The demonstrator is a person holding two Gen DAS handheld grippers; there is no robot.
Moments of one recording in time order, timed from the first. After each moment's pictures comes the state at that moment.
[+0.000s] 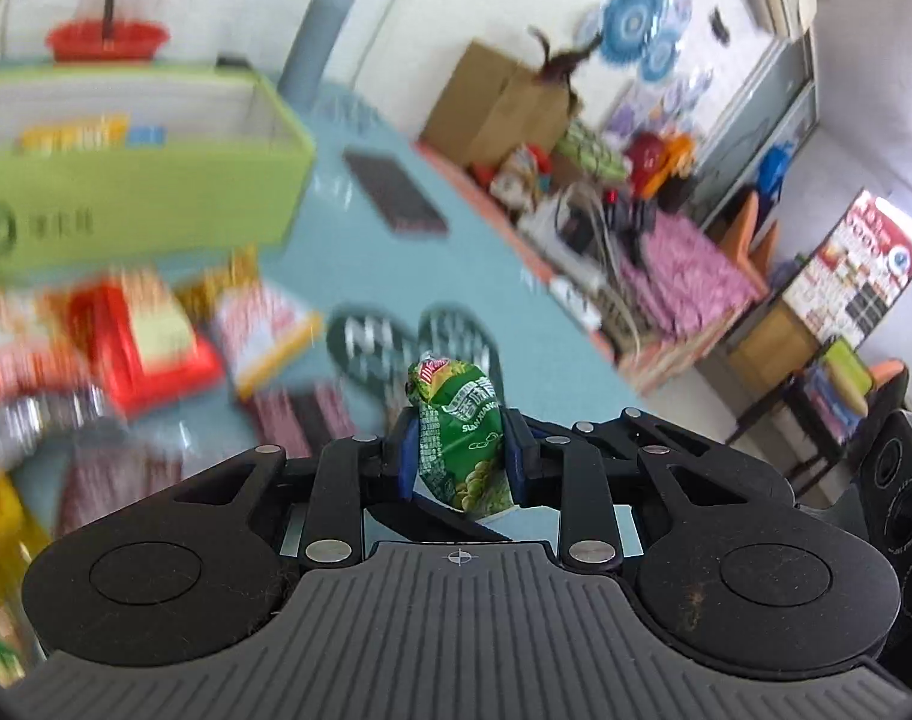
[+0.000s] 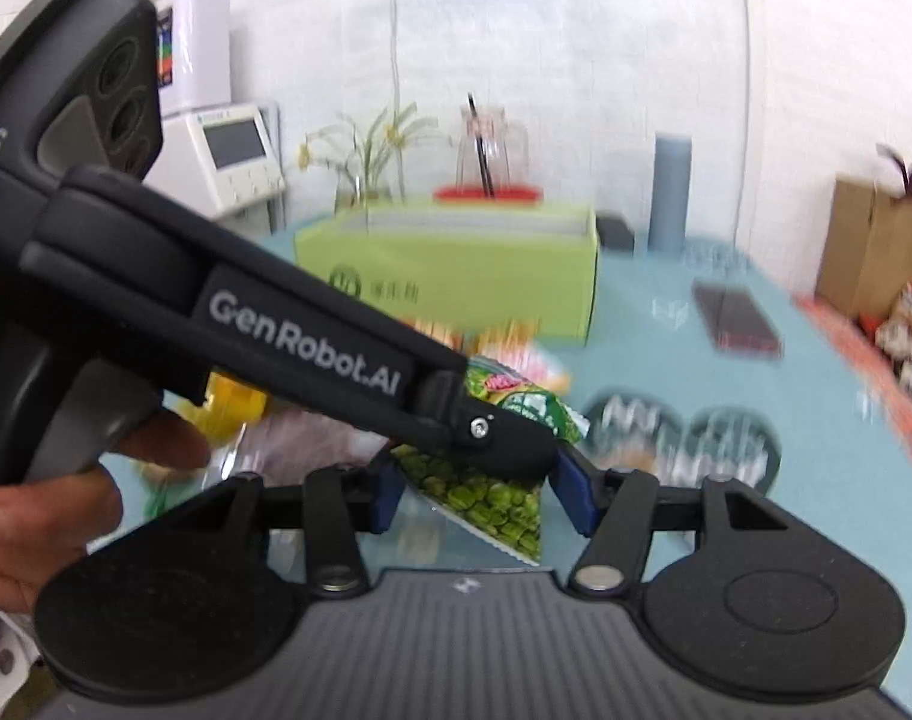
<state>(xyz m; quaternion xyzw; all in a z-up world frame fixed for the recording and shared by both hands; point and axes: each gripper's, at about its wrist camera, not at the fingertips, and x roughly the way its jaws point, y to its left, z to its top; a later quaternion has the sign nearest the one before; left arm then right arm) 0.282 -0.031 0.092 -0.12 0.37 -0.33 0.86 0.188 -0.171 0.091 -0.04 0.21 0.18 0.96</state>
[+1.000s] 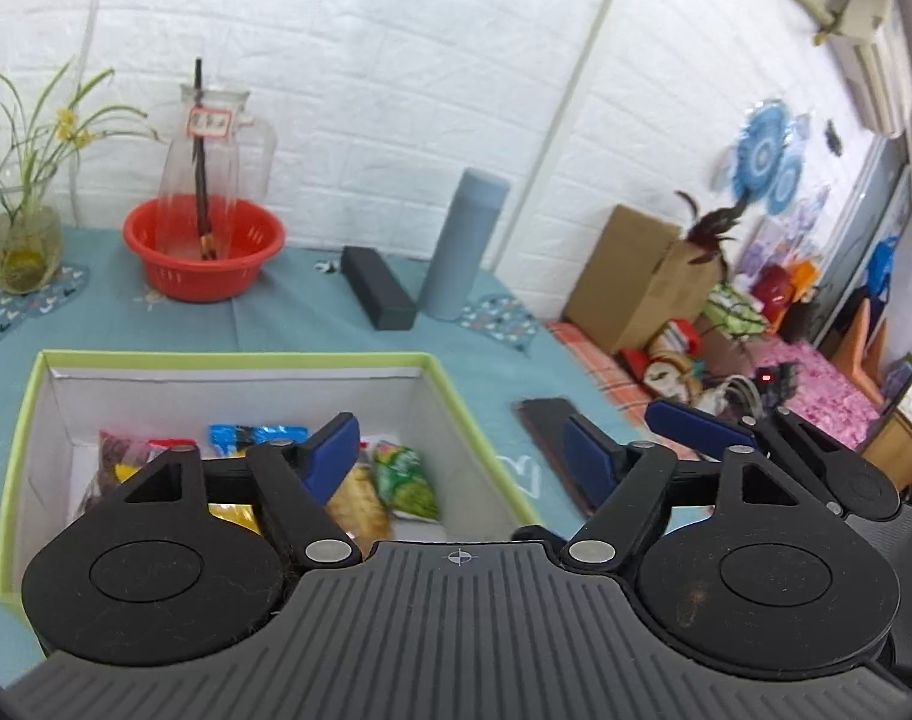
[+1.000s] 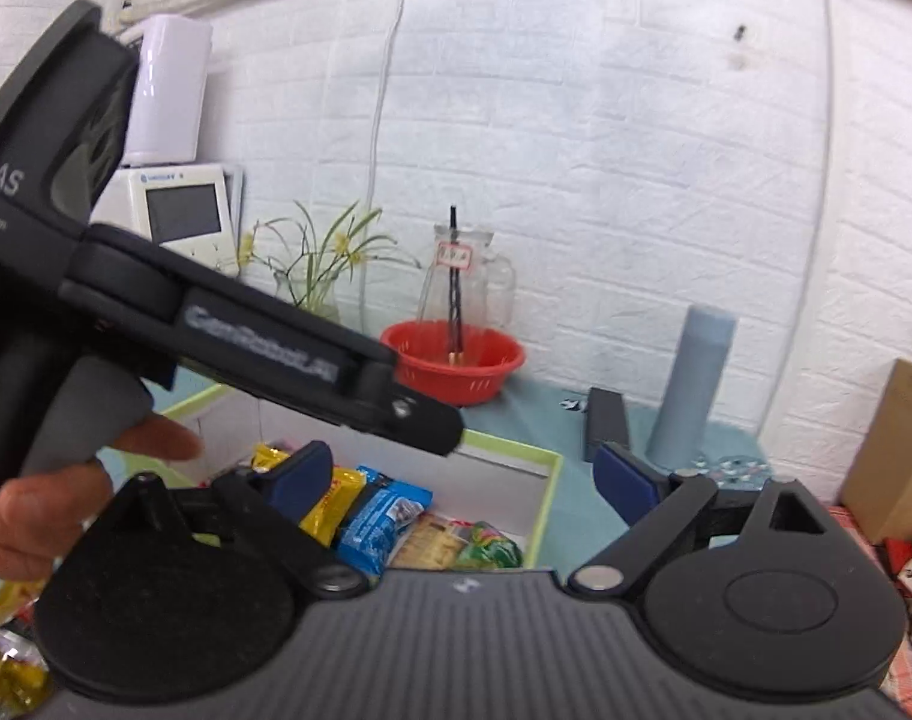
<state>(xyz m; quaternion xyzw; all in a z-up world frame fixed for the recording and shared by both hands) 0.446 0.002 0.137 -0.12 0.28 -0.22 0.93 0.366 -0.172 0.137 -0.09 0.14 0.20 0.97</state>
